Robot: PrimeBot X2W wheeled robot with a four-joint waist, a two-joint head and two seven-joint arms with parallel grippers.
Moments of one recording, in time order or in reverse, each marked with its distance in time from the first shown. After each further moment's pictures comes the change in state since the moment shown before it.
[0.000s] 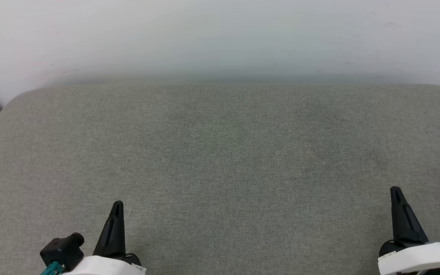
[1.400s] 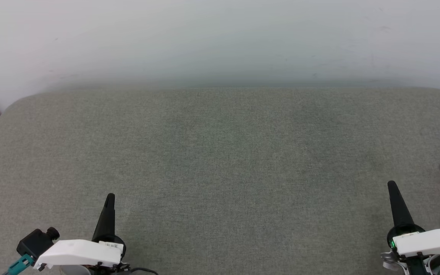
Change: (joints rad) left arm -0.088 0.007 0.049 0.082 -0.633 -0.016 0.144; right arm -0.077 0.013 -0.017 0.072 0.614 0.000 0.145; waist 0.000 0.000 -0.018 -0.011
